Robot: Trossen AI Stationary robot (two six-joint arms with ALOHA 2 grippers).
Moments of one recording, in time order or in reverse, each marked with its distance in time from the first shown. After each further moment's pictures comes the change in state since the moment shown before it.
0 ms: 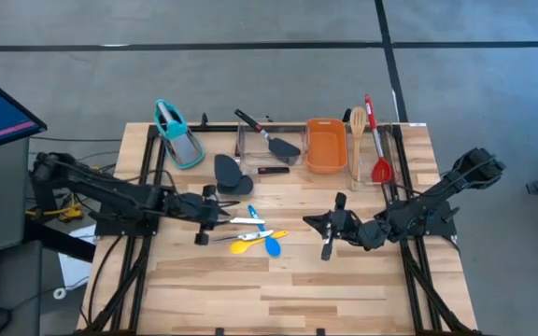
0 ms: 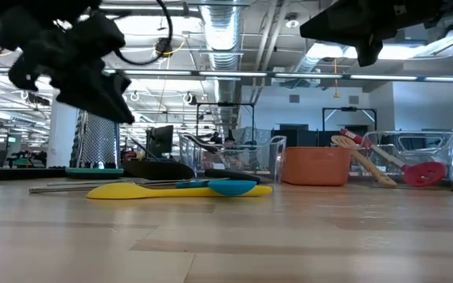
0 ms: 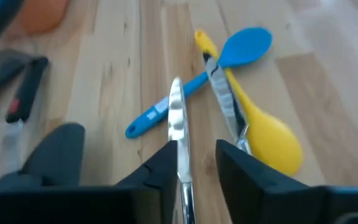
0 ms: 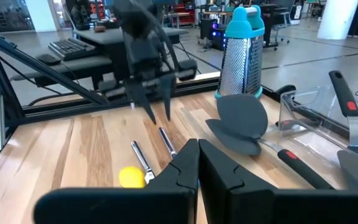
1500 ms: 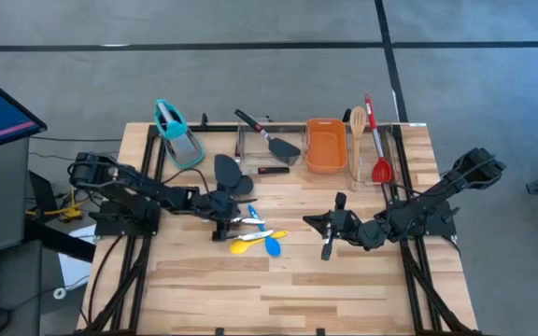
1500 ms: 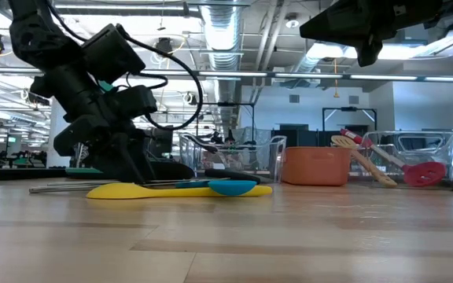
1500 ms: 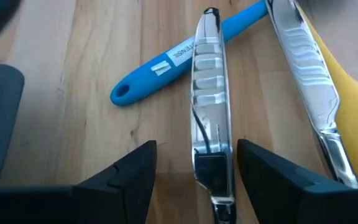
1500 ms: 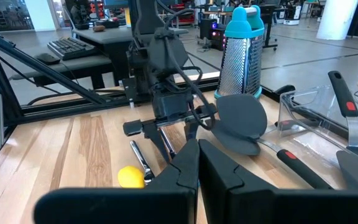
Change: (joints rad) left arm 0.186 0.457 0.002 0.319 0.132 -0.006; right arm -0.001 0.000 0.000 -0.002 0.000 -0.002
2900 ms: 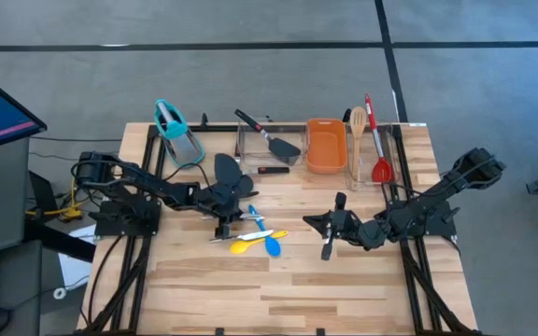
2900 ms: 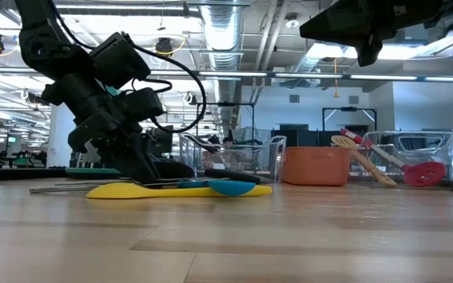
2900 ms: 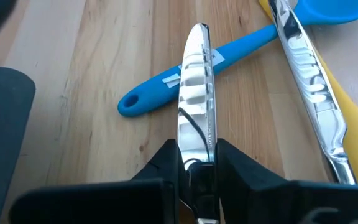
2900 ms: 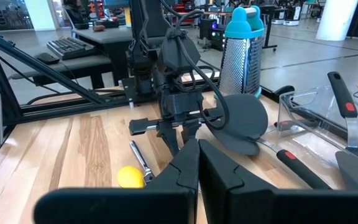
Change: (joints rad) left arm 0.047 0.046 -0.002 0.067 0.119 -0.029; right arm 0.000 0.000 0.000 0.000 0.002 -0.005
